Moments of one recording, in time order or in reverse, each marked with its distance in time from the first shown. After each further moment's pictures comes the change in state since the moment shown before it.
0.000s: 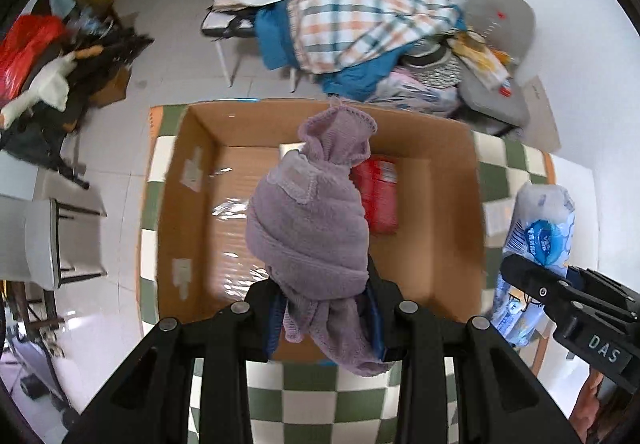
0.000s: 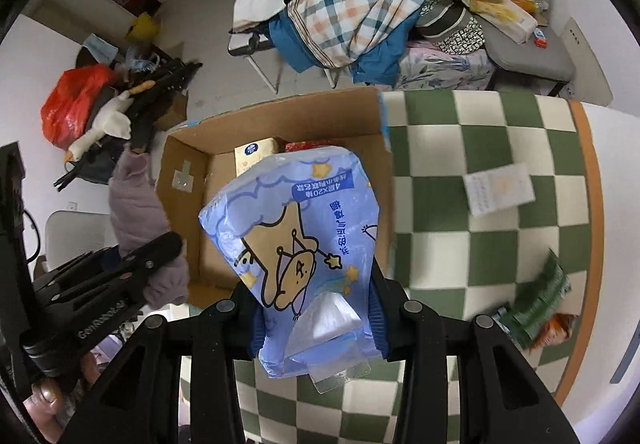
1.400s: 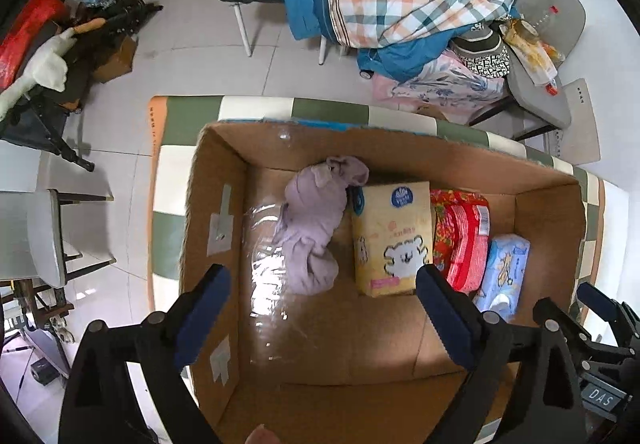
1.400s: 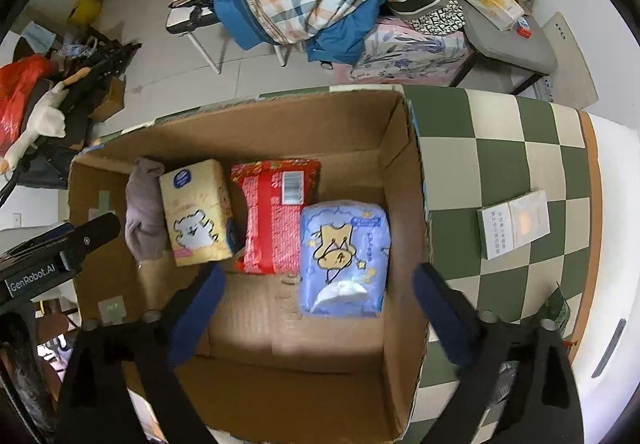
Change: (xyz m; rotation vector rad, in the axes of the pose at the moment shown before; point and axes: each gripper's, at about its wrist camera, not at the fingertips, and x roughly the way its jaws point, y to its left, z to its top) left arm 0.078 0.057 0.064 -0.025 0.123 0.053; right arm 0.112 0.011 0.067 0.032 0.092 -0.204
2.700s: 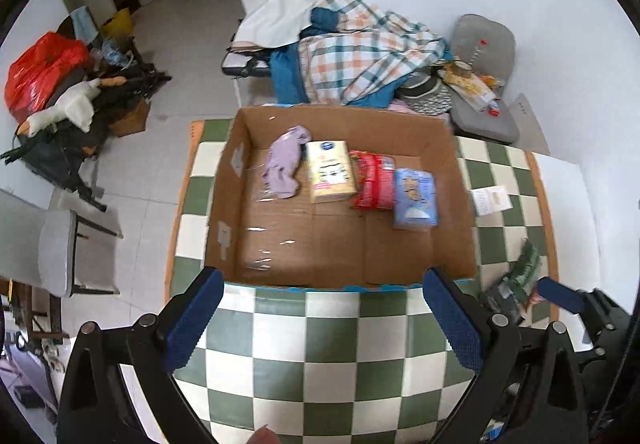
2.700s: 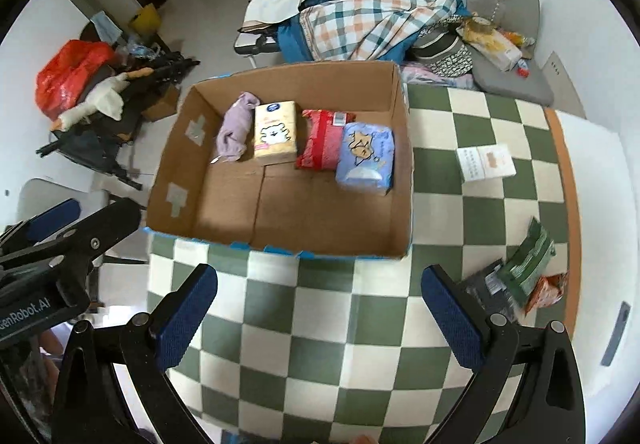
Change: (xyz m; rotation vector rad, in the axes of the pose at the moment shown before) left arm -0.143 -0.045 -0.187 0.076 -0.325 -0.035; right arm -0.126 -0.005 -0.199 -0.131 -0.214 0.097
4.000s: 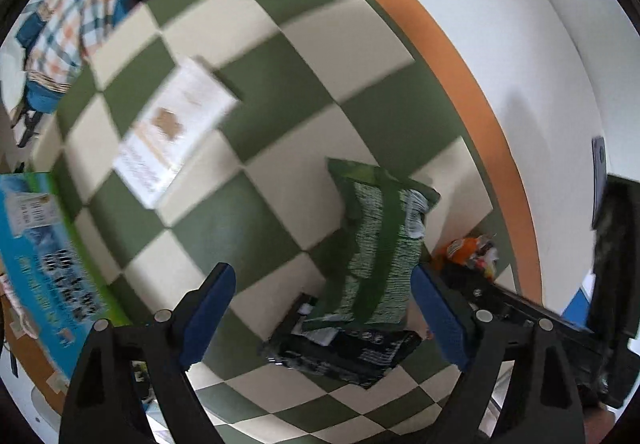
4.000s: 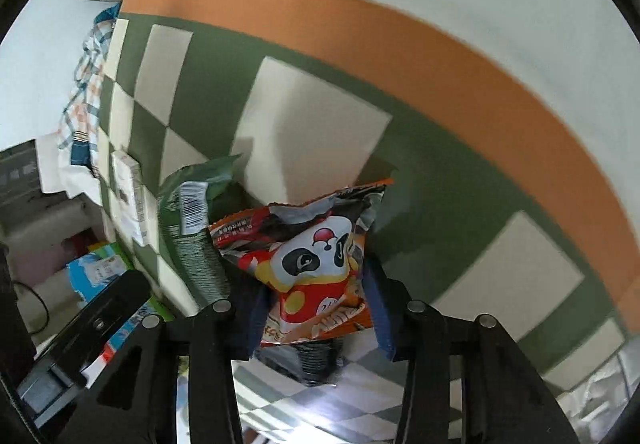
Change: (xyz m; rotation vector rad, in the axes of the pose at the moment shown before) left arm 0.262 -0.414 -0.020 0.614 0.561 -0.118; right arm 0.154 -0.441 -0.139 1.133 0.200 0.205
